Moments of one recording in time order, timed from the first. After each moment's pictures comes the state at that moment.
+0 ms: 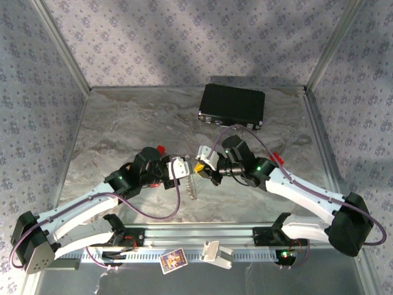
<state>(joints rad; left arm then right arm) -0.86 0.96 0.66 -0.20 0.24 0.50 0.81 1.17 0.82 -0.23 -0.43 -0.28</state>
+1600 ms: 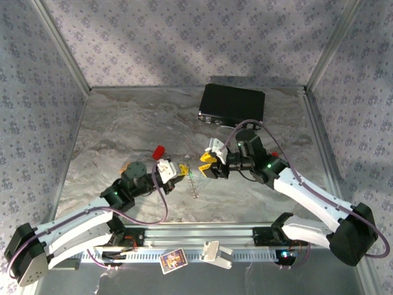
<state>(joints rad) -0.83 0.79 0.37 0.25 0.27 0.17 0.68 1.09 0.81 -0.21 -0.65 -0.28</state>
